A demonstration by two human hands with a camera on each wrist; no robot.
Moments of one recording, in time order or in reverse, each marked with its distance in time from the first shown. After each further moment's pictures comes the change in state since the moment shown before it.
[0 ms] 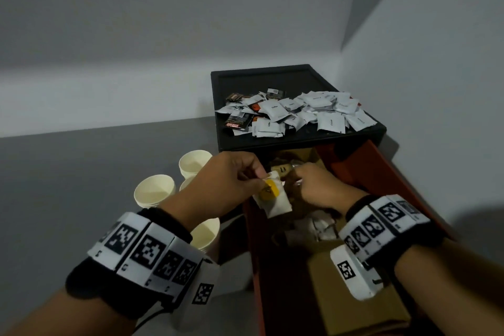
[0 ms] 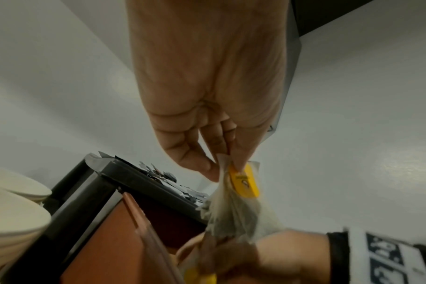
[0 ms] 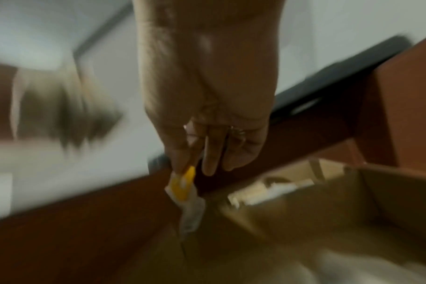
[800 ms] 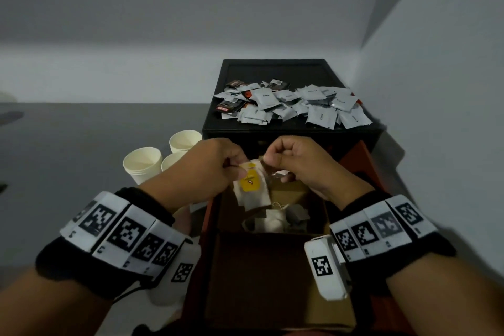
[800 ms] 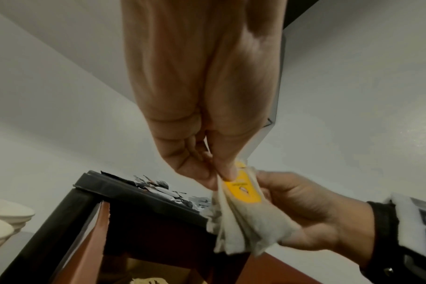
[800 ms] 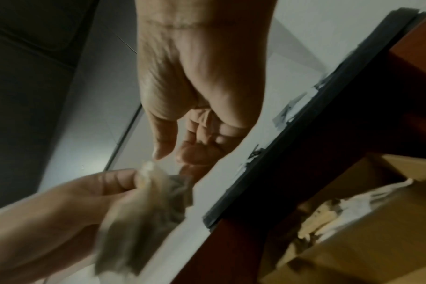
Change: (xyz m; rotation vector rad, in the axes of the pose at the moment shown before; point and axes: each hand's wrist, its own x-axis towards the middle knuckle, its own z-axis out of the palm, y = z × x) left_hand 0.001 0.032 0.040 0.340 0.075 -0.122; right_hand -0.031 0.001 -0.042 0.651 -0.096 -0.211
